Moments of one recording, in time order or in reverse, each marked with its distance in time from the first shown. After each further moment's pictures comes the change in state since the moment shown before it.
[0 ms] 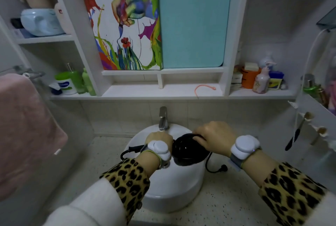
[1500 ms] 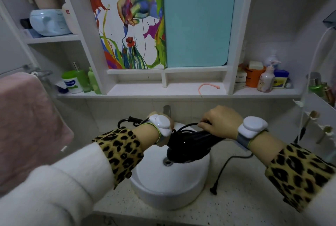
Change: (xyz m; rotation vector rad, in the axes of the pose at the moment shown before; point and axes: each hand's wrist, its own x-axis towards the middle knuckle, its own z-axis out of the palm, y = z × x) left_hand 0.017 -0.032 -0.051 0.194 -0.196 0.076; right_hand 0.019 0.011 -0.036 0.022 -0.028 0.065
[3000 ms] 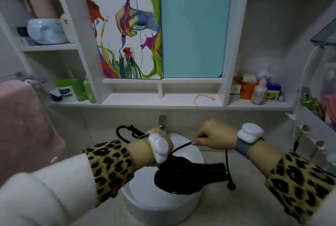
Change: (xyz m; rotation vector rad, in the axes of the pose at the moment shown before) left_hand -0.002 0.012 0.019 -0.122 0.184 0.051; right_hand 0.005 0.001 -0.007 0.242 -0.241 -0.030
